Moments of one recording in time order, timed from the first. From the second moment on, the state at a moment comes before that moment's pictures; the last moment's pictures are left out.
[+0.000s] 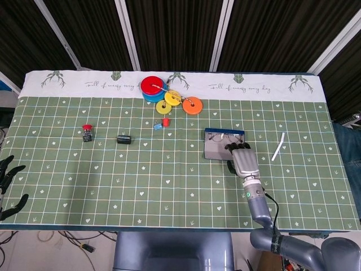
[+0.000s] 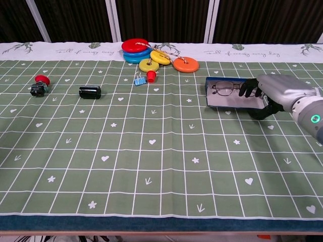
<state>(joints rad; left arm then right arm) -0.04 -1.05 0.00 -1.59 1.59 1.56 -0.13 0.61 -1.80 0.24 -1.13 -1.10 1.10 -0.35</state>
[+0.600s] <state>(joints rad) -0.04 -1.04 0.00 -1.59 1.59 1.56 -0.13 0.69 -1.84 0.29 -0.99 -1.10 1.01 -0.30</state>
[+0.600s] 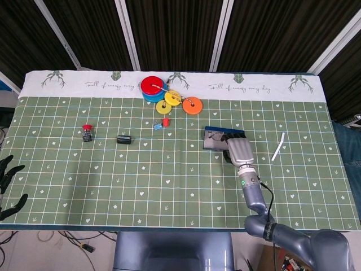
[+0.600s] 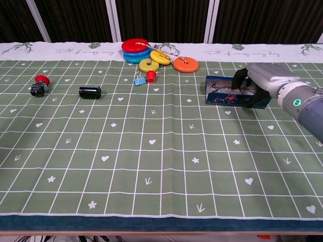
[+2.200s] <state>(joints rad) -0.04 -1.04 0.00 -1.59 1.60 1.57 -0.13 0.66 -1.79 0.29 -1.14 -1.08 1.03 -0.28</state>
